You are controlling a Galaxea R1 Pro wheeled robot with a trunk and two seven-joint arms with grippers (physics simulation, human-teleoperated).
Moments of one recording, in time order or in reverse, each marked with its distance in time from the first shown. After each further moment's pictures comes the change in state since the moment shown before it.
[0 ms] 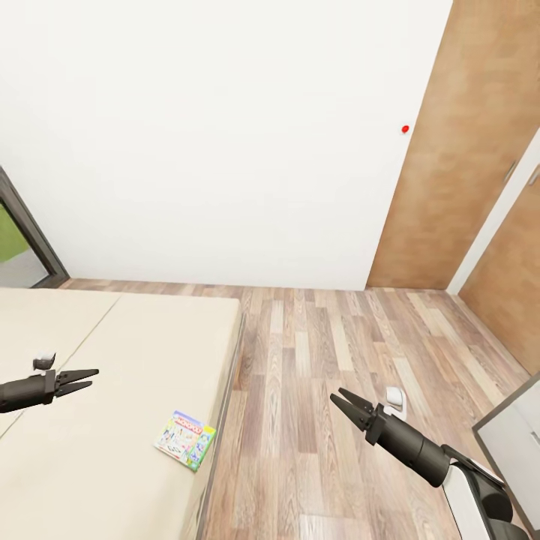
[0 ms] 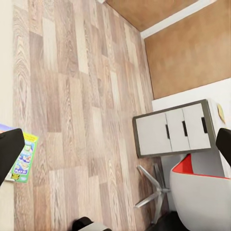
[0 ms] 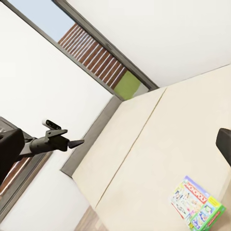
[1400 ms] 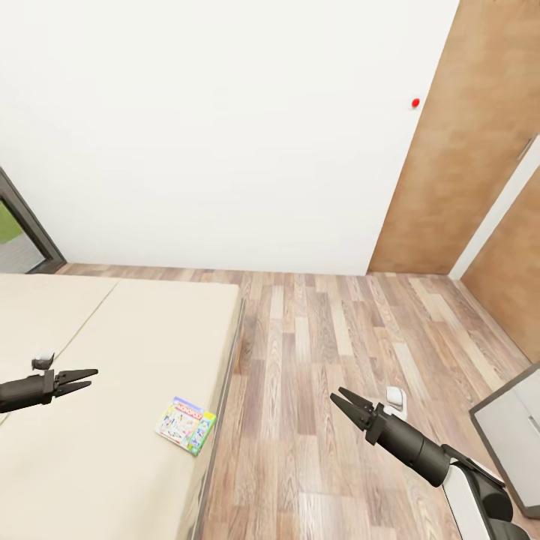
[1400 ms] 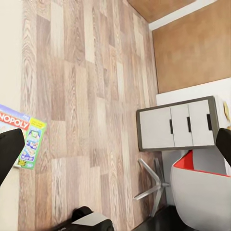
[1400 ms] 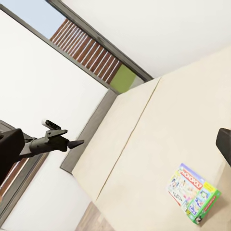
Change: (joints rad) left arm 0.000 0.004 0.000 0.000 0.000 0.000 -0.001; right arm 0.000 0.000 0.000 -0.003 -0.001 0.000 0.000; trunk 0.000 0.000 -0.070
